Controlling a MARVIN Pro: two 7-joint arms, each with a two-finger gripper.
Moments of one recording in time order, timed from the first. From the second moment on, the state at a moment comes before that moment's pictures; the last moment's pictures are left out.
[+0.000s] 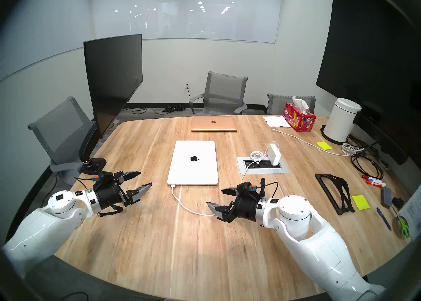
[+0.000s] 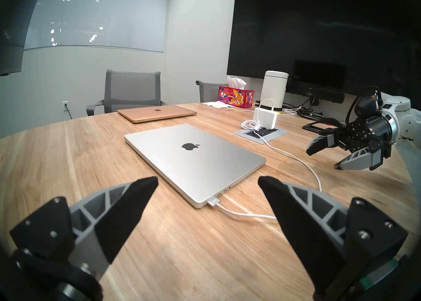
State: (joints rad) left arm 1.78 -0.59 -1.43 -1.56 -0.92 -0.15 -0.66; right arm -1.63 -1.15 1.23 -1.83 0.28 0.44 0.54
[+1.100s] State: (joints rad) left arm 1.78 -0.59 -1.42 -1.56 -0.92 -0.15 -0.66; right arm -1.54 -1.26 1.02 -1.82 0.15 0.58 0.47
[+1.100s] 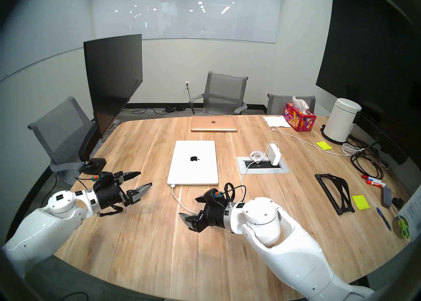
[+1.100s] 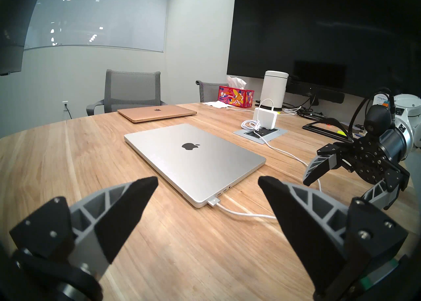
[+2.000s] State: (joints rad) left arm 1.78 -0.59 -1.42 -1.56 -0.92 -0.15 -0.66; right arm -1.40 -1.36 0.92 -1.64 0.05 0.67 0.45
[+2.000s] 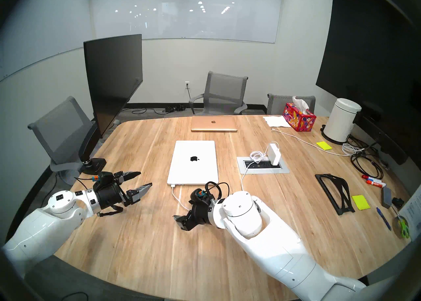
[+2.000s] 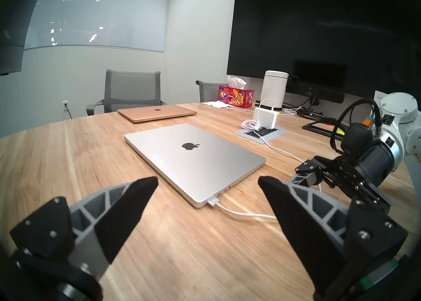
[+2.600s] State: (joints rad) left arm 1.78 -0.59 -1.42 -1.56 -0.92 -0.15 -0.66; right arm -1.34 -1.41 0.90 -1.56 0.02 0.66 0.44
